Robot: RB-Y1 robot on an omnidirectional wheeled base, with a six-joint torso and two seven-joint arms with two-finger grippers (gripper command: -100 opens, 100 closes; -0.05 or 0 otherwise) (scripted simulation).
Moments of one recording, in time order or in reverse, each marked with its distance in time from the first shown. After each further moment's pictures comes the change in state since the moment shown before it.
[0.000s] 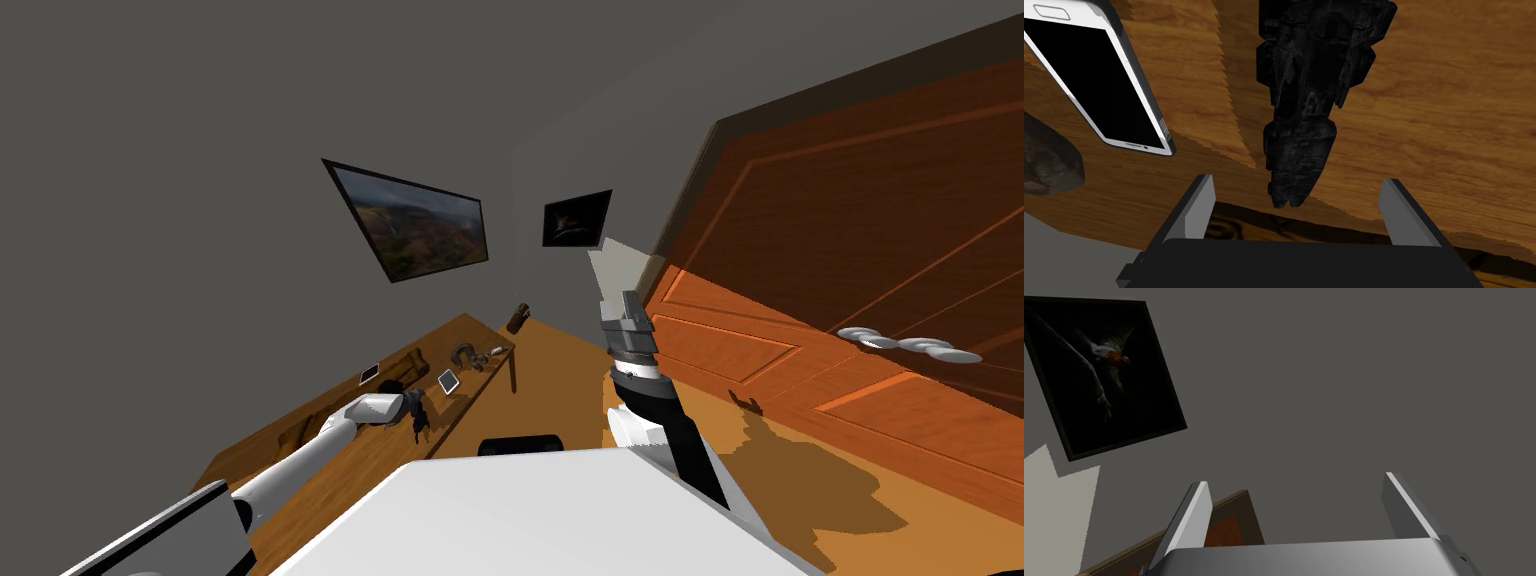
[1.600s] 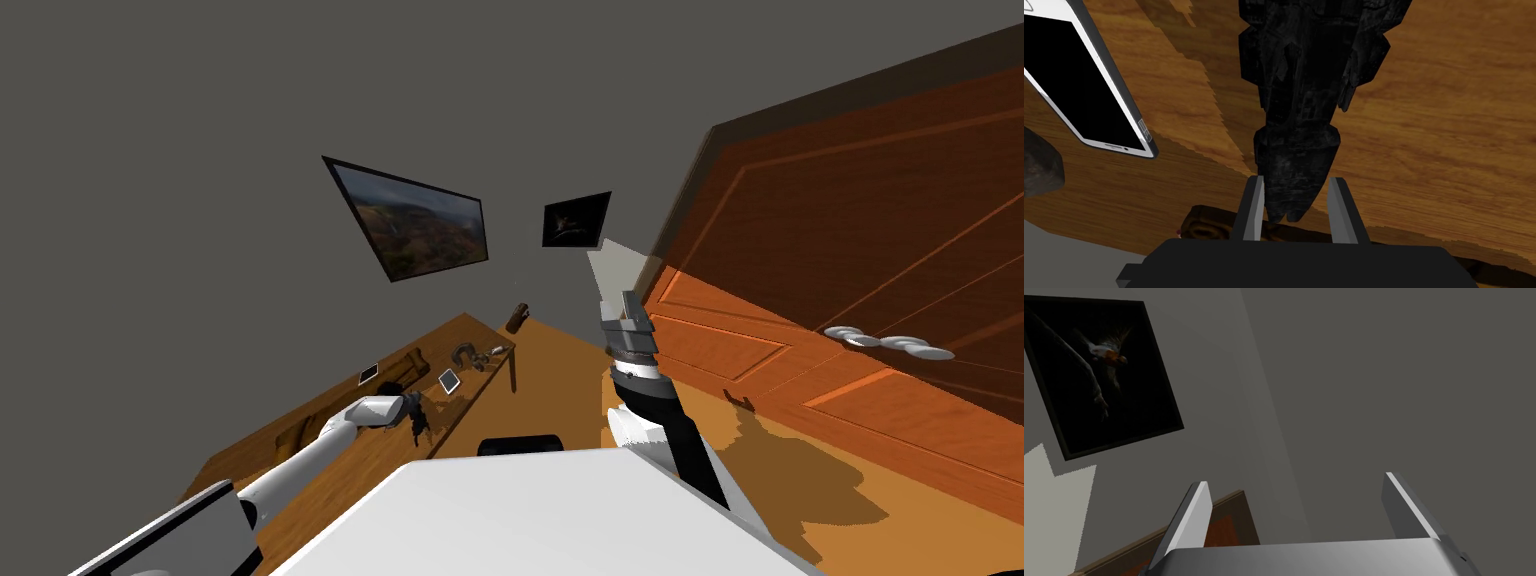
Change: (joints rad) left arm -0.001 -0.019 0.008 0.038 -0.004 -0.018 -0.003; right arm 0.000 0.000 0.000 0.000 0.000 0.000 0.000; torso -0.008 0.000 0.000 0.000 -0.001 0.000
